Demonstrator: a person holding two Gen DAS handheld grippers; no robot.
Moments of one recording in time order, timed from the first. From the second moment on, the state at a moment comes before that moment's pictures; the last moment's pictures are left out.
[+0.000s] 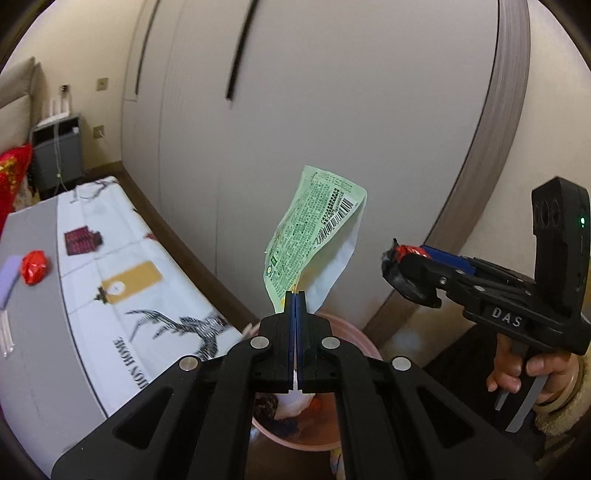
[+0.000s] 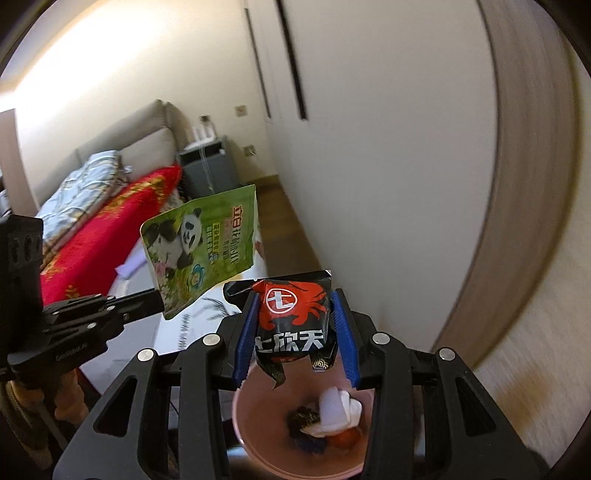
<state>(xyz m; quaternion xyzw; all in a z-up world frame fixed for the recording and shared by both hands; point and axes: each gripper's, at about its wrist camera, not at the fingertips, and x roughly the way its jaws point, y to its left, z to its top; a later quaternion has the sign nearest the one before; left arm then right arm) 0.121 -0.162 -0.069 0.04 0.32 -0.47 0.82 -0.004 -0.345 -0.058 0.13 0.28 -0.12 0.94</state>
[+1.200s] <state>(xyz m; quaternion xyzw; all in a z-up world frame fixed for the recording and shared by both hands) 0.101 -0.219 -0.113 0.14 0.38 -0.49 0.77 0.013 -0.379 -0.088 0.16 0.29 -0.21 0.92</state>
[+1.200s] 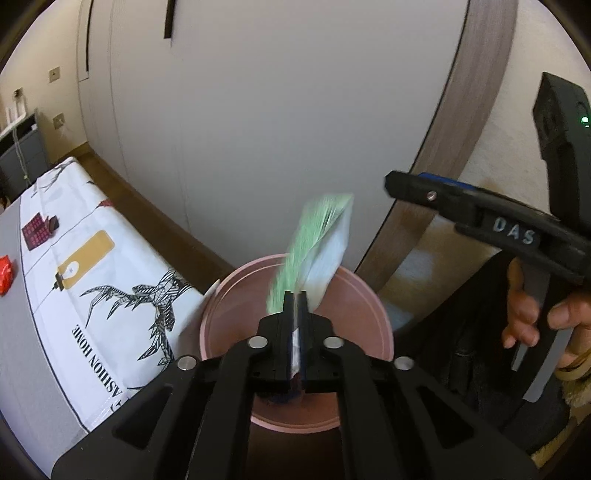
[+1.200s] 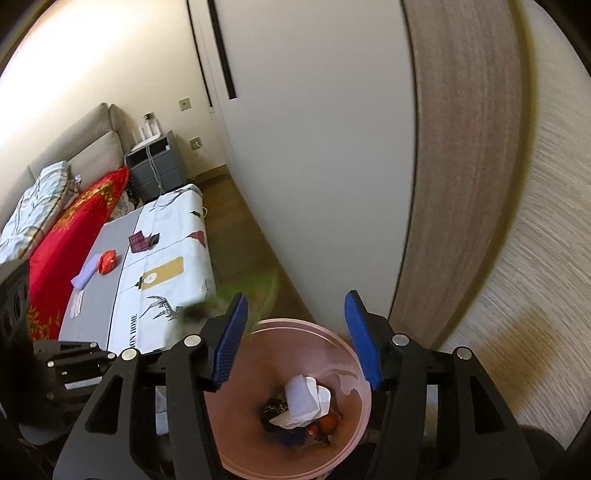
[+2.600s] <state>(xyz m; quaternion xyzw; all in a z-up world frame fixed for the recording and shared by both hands) 0.309 0.072 -0.028 0.03 0.25 0.05 0.97 0.330 -0.215 -0.084 0.02 0.26 0.02 0.96</state>
